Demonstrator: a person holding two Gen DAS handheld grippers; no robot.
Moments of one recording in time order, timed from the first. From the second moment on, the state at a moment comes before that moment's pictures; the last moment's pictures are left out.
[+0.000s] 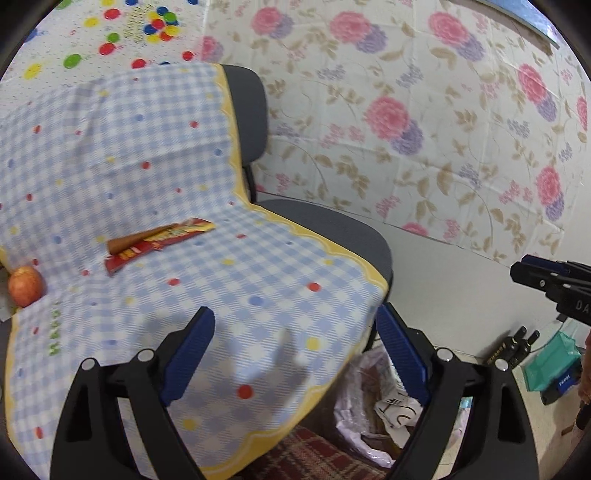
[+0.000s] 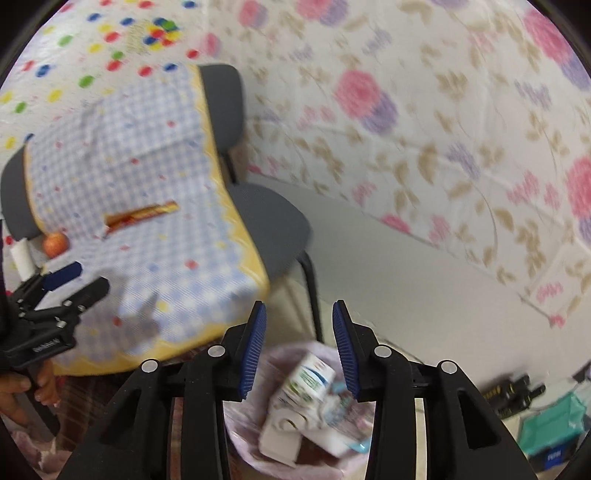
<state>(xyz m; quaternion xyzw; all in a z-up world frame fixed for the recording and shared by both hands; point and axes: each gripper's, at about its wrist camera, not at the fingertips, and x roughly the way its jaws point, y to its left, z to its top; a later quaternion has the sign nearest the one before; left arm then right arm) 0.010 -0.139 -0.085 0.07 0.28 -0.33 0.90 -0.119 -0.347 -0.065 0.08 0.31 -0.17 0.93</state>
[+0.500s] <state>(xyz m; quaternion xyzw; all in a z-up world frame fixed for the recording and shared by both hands) 0.077 -0.042 -0.075 0.02 0.28 -0.18 0.94 -0.015 -0.290 -0.044 0.06 0.27 -0.07 0.96</state>
